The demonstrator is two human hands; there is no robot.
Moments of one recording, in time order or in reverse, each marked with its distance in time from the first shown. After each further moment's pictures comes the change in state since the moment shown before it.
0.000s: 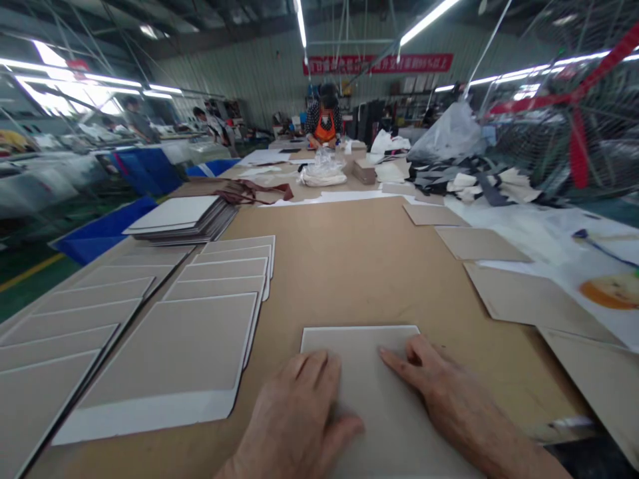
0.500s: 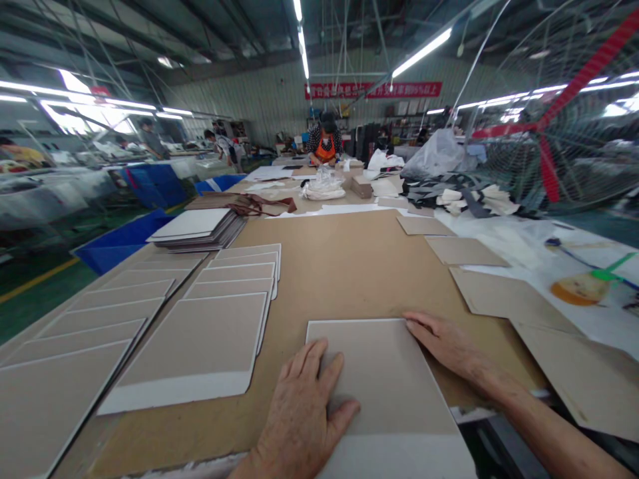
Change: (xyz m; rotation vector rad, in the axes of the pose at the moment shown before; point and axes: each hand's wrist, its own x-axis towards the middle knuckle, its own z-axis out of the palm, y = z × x) left_hand -0.028 0.010 0.021 -0.051 0.057 -0.125; right_hand 0.022 0.050 -0.017 0.479 0.086 0.318
